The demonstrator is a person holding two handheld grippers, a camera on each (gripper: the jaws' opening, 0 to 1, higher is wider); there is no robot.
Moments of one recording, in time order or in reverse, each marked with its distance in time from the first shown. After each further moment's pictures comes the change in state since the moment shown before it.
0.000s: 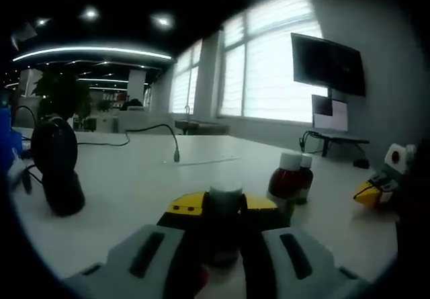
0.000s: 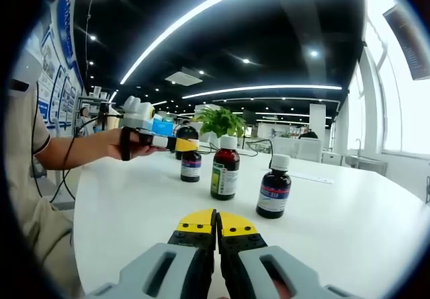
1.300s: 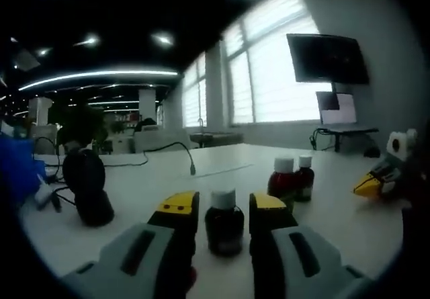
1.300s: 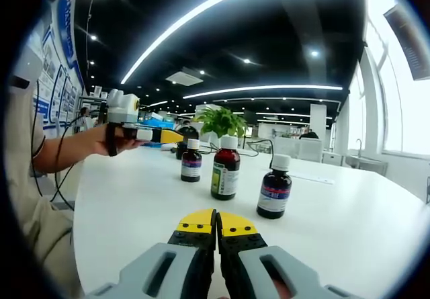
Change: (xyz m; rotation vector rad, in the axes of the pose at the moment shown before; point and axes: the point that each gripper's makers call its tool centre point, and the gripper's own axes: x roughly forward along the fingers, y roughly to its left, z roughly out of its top) left arm -0.046 -0.008 0.021 0.139 -0.062 0.118; right arm 0.001 0.000 0.000 -0.003 0.000 0.003
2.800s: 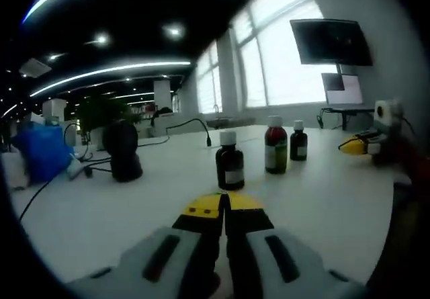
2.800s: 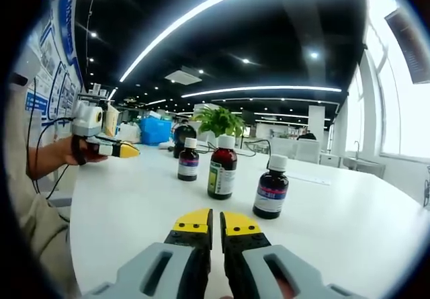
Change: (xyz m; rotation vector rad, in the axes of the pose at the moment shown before) left arm -0.085 -0.003 -0.050 0.028 0.093 0.099; right arm 0.000 -0.003 -0.001 -0.017 0.004 -0.016
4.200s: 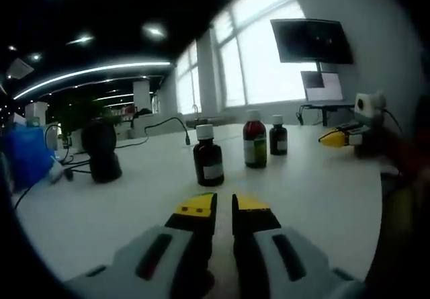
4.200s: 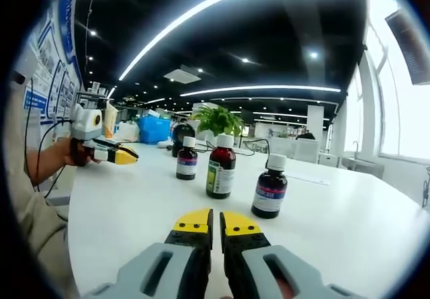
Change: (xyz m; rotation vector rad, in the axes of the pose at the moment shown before) left arm 0.003 -0.020 -0.008 0.024 -0.006 -0.140; right arm 0.000 -0.002 -0.001 -0.004 0.005 -0.009
